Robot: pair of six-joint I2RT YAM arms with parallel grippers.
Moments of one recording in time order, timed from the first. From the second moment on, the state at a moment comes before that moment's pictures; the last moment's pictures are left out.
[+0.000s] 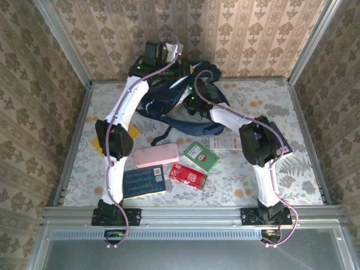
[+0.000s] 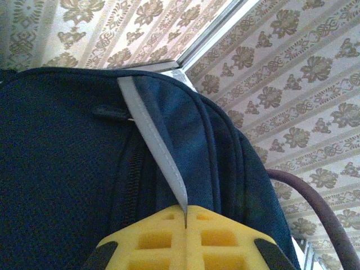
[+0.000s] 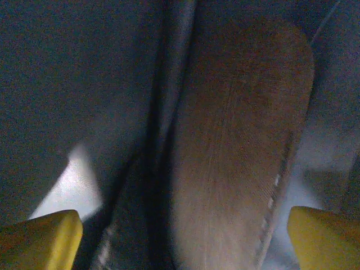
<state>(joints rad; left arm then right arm) -0.44 2.21 2.38 -0.65 0.71 -0.41 0.50 2.13 1.66 -0.07 -0.07 1.23</state>
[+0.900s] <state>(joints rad) -0.27 2.14 2.23 -0.48 0.85 -0.56 0.48 1.57 1.22 0.06 -0.14 0.71</state>
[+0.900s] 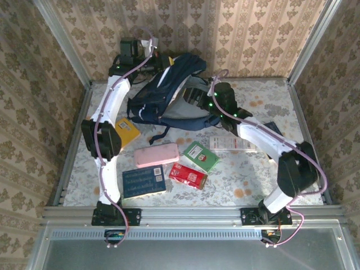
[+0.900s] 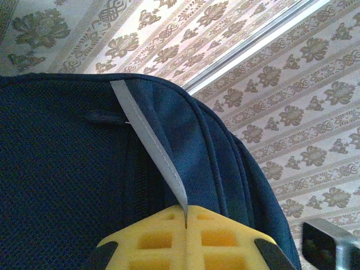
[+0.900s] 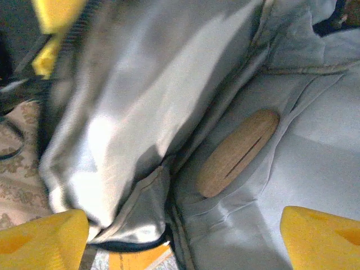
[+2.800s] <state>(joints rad) -0.45 2.35 1.99 -0.62 0.64 -0.52 1.30 1.49 0.97 -0.80 0.33 0.01</state>
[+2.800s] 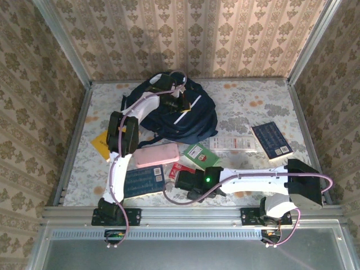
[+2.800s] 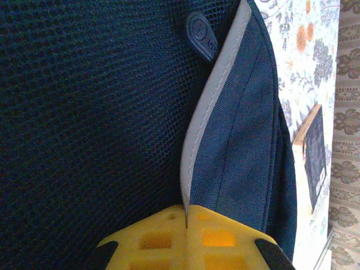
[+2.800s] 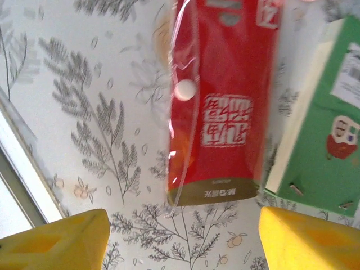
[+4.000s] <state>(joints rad) -0.45 2.32 1.90 -0.53 0.68 -0.59 1.26 1.67 0.87 -0.59 0.51 -0.17</state>
